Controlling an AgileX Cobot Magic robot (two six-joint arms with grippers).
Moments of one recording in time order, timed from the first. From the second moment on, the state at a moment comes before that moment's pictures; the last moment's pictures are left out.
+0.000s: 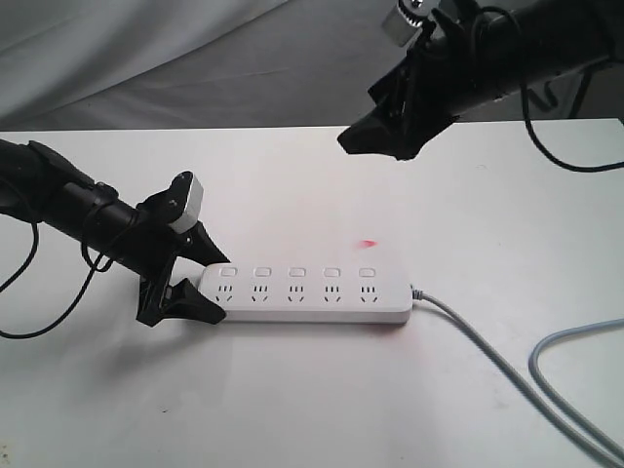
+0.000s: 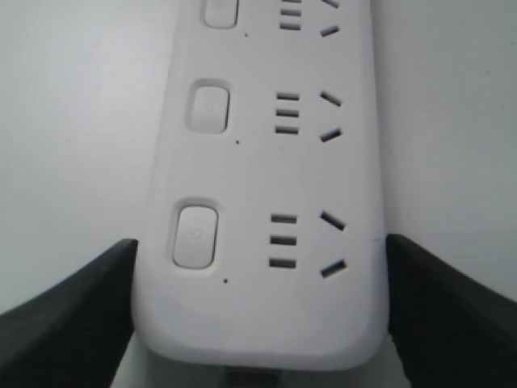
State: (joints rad) left arm -0.12 2.19 -1.24 -1.00 0.96 2.09; right arm -0.03 1.76 -1.39 0.91 0.79 -1.43
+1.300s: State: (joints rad) left arm -0.12 2.19 -1.24 -1.00 0.96 2.09; right arm -0.03 1.45 -1.39 1.03 1.06 -1.06
